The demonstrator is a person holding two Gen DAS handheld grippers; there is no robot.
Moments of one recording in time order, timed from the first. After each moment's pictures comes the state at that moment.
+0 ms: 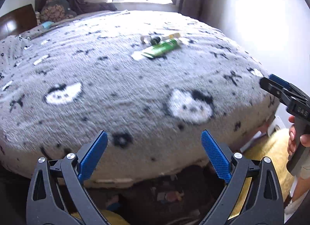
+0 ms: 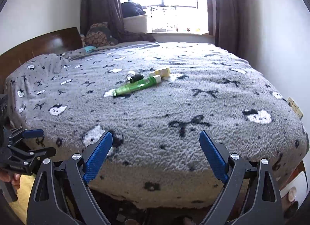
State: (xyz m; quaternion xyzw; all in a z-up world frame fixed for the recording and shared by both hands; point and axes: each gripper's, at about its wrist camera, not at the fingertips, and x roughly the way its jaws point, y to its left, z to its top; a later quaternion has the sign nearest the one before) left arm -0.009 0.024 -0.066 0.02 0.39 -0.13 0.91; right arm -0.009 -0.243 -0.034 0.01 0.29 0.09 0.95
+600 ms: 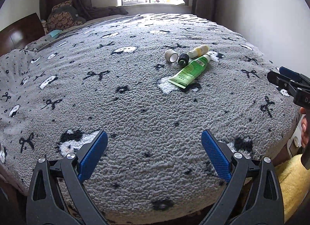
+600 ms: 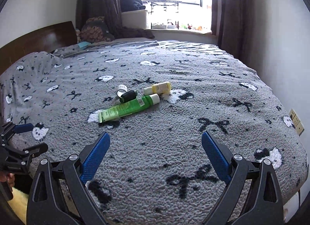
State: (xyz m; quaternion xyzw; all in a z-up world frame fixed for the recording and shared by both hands) left arm 0.097 0.039 -0.045 0.05 0.39 -0.08 0.92; right arm 0.111 -0.214 -0.019 -0.02 0.32 0.08 0.94
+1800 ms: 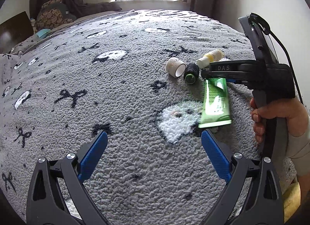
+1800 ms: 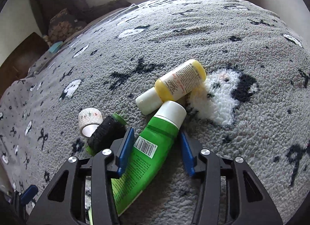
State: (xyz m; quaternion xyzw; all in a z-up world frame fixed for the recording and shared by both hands) left arm 0.212 0.021 -0.070 0.04 0.40 -0.10 0.91; right arm 0.316 -0.170 -0.105 0.13 0.45 0.05 0.88
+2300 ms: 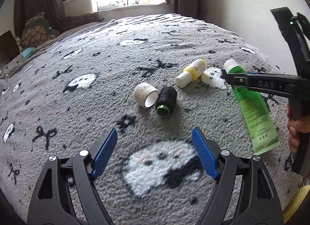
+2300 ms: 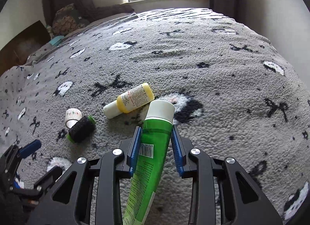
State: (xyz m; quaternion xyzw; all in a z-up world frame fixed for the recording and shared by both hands) left arm 0.262 -0.038 -0.065 0.08 0.37 -0.15 0.91; right arm 0.292 -0.232 -0.066 0.05 0.42 0.05 0.90
